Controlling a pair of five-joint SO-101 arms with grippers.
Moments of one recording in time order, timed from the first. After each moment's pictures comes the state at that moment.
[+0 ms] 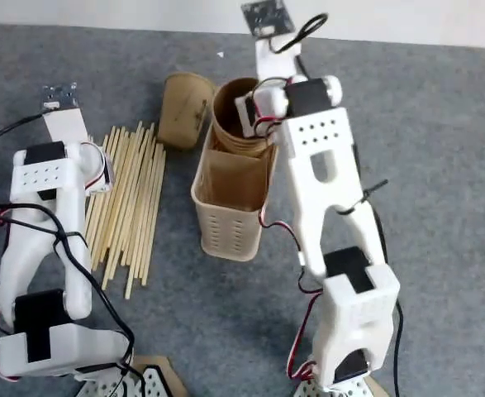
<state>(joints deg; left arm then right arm) -18.9 -2.7 21.5 59.7 5.5 -23.9 21.4 -40.4 82.8 4.9</state>
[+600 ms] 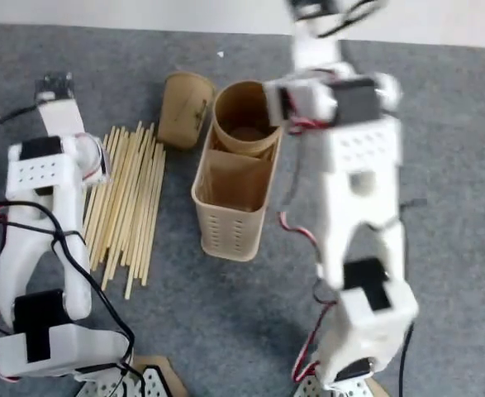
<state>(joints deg) -18.9 -2.6 16.1 59.7 4.8 -19.2 13.5 -55.6 96.9 4.9</state>
